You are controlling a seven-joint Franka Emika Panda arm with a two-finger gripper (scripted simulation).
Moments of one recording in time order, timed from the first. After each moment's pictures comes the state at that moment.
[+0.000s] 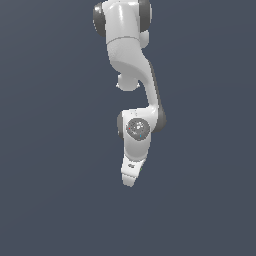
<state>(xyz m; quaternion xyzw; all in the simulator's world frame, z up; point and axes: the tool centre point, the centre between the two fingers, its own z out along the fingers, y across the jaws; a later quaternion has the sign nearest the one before) 0.070 0.029 0.028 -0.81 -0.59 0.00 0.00</state>
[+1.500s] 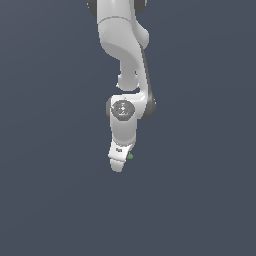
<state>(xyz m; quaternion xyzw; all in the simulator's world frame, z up) 0.026 -0.015 0.061 -0.81 -0.59 0.00 0.00</state>
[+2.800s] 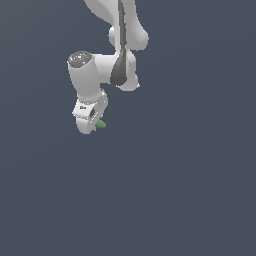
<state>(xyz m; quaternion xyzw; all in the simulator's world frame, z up) -0.088 -0.139 0.154 -0.81 -0.59 0.00 0.00</state>
